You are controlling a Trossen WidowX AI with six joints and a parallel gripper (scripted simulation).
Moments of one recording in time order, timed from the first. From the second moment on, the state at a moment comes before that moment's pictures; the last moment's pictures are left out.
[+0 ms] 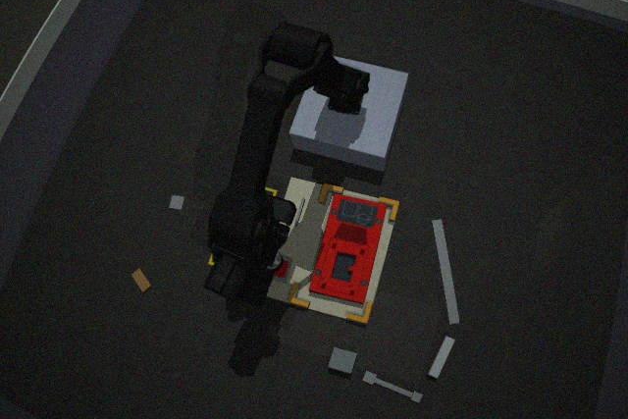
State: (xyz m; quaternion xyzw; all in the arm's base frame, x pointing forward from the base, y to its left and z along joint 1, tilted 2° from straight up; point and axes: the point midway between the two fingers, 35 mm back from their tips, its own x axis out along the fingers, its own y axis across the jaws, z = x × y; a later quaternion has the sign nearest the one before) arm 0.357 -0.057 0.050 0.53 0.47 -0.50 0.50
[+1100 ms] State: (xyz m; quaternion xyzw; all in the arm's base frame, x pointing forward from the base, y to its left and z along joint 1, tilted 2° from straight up) arm 0.333 -0.095 0.085 0.53 0.47 -0.50 0.50
